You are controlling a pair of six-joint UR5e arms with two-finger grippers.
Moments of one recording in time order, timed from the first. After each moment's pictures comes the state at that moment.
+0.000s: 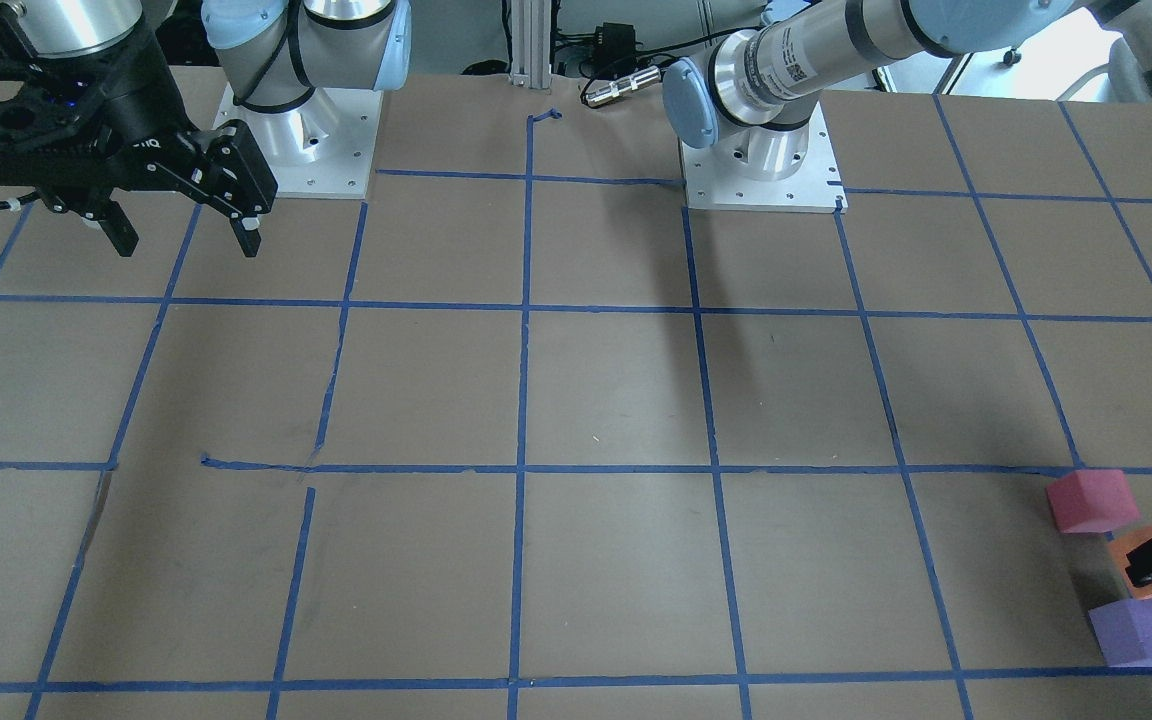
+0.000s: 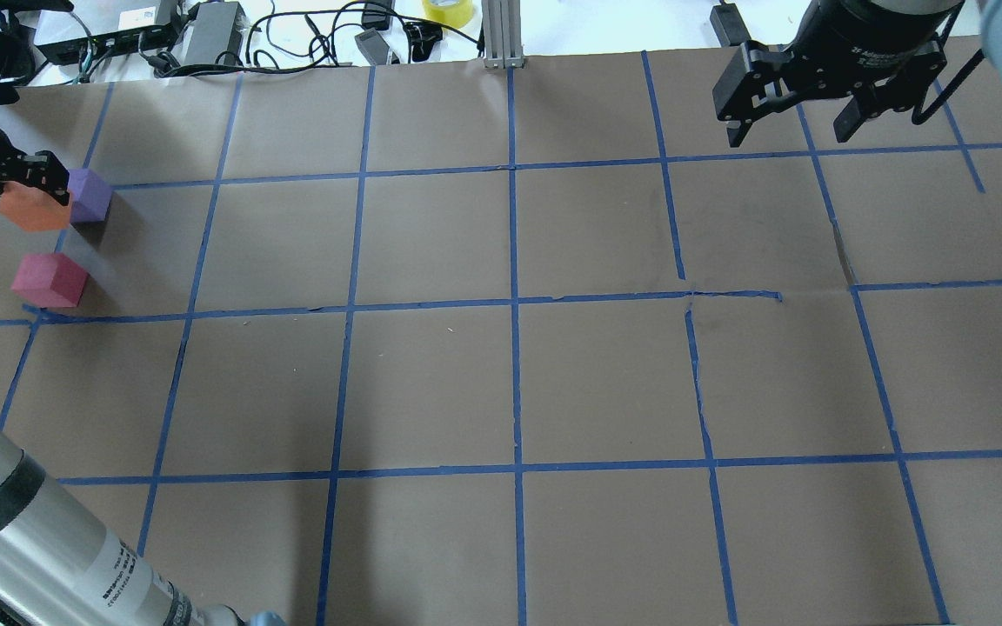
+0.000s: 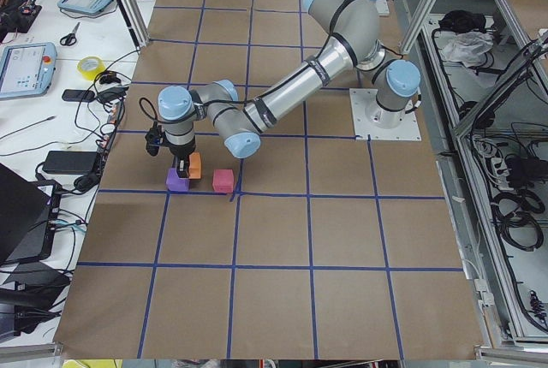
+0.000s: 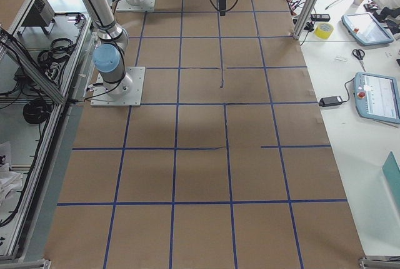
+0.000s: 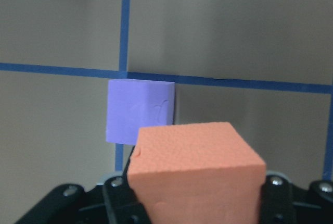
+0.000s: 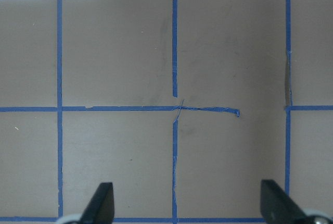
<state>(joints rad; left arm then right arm) -0.99 -2.27 -1.27 -1.10 1.58 0.51 1.55 -1.59 1.52 -1.63 -1.56 -0.02</state>
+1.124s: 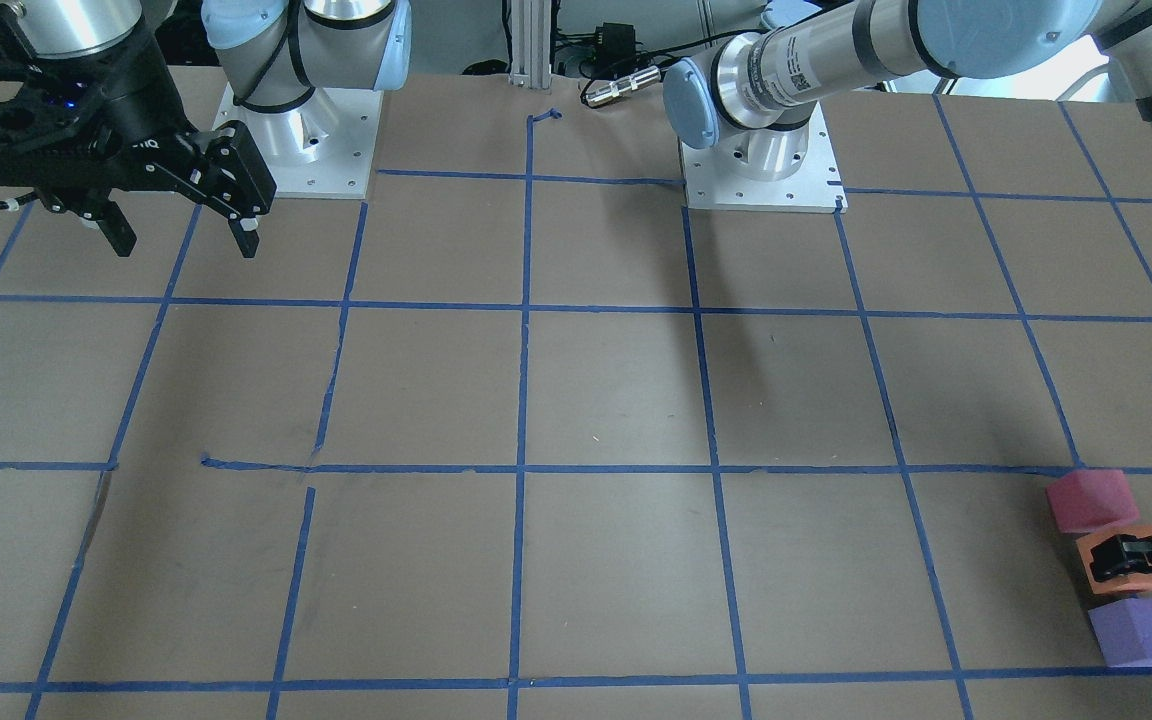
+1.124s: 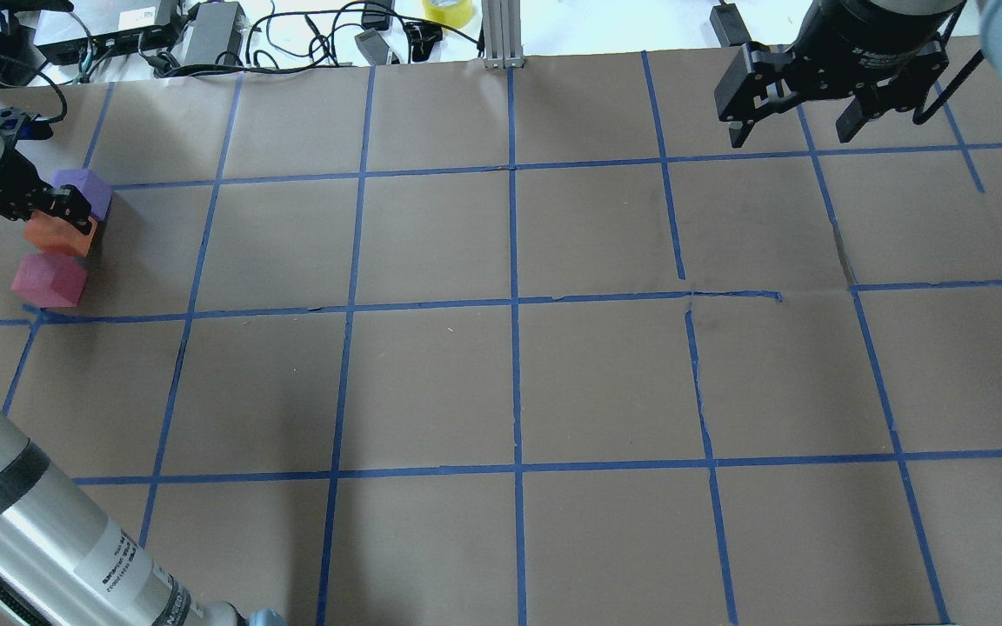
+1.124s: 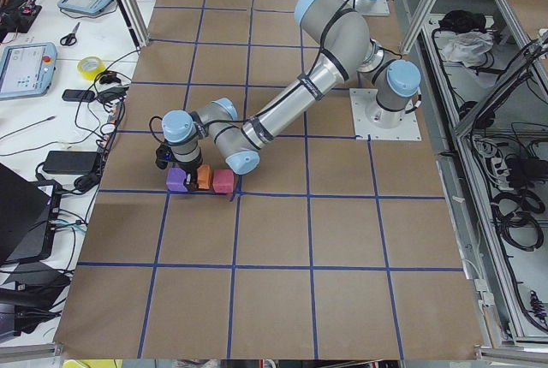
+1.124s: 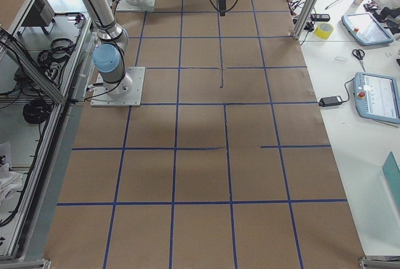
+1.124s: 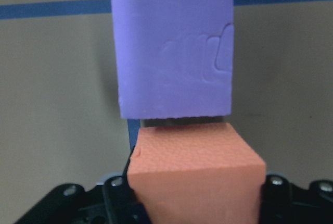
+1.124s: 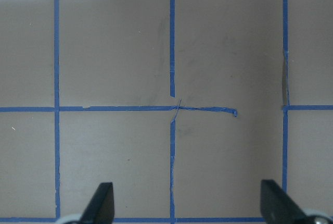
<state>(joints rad) -0.98 -2.33 -1.28 -1.06 1.58 0.64 1.55 -1.59 1.52 -1.63 -1.56 -0.02</state>
